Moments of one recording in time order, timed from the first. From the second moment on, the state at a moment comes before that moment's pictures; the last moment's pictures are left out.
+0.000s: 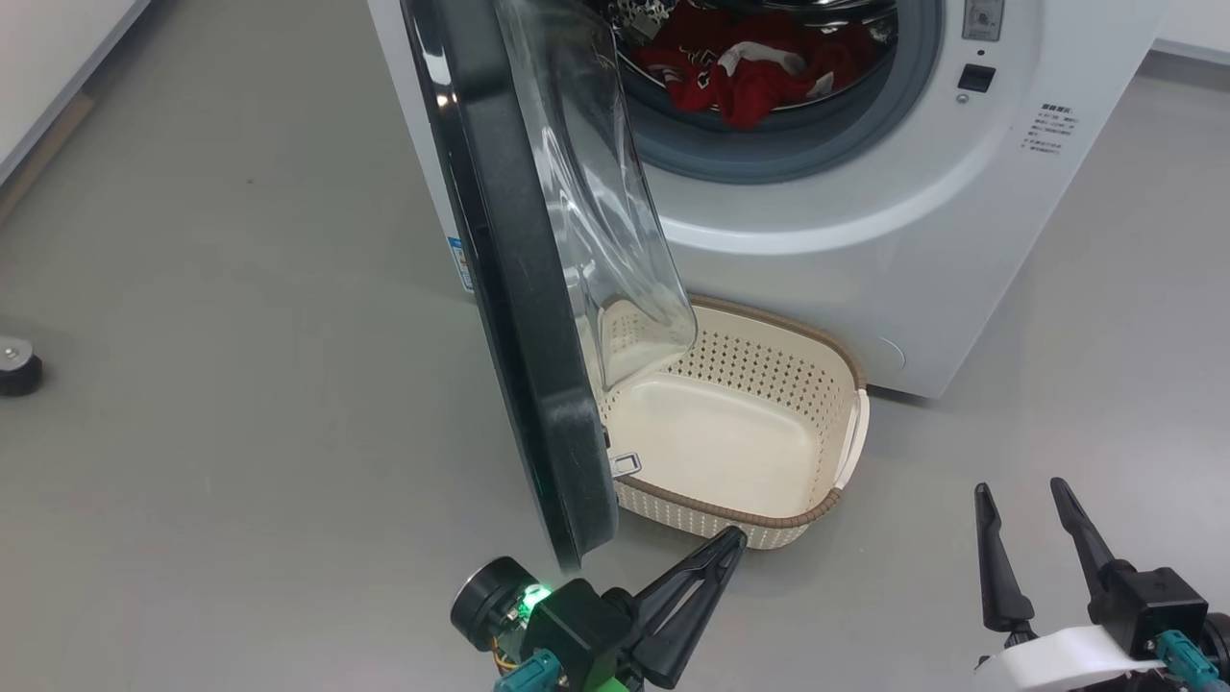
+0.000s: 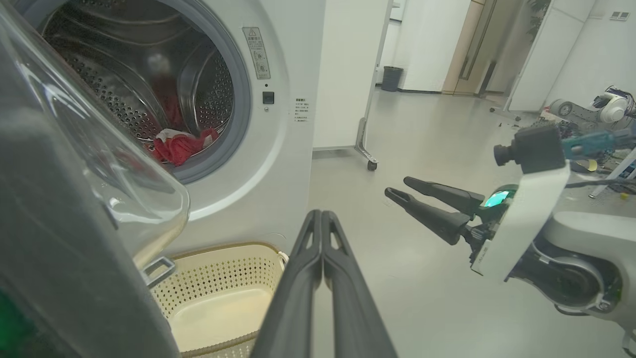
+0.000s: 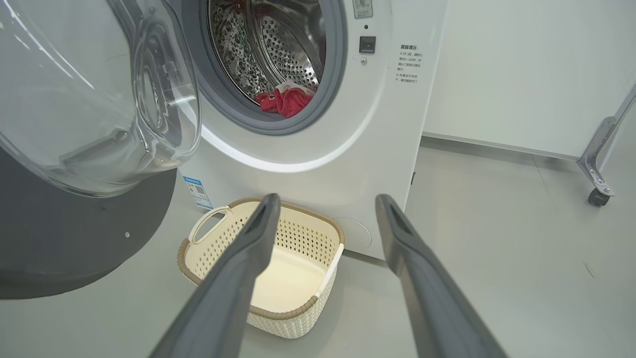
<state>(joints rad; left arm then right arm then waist) -0.10 0.05 -0.77 -0.11 -0.41 -0.10 -0.04 0.16 -0.12 0.09 0.09 0.24 -0.03 -0.26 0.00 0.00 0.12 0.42</state>
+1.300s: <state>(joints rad) -0.15 0.05 -0.67 0.02 -0.39 0.06 -0.08 0.15 -0.12 0.05 0.09 0.22 0.01 -0.26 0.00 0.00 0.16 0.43</state>
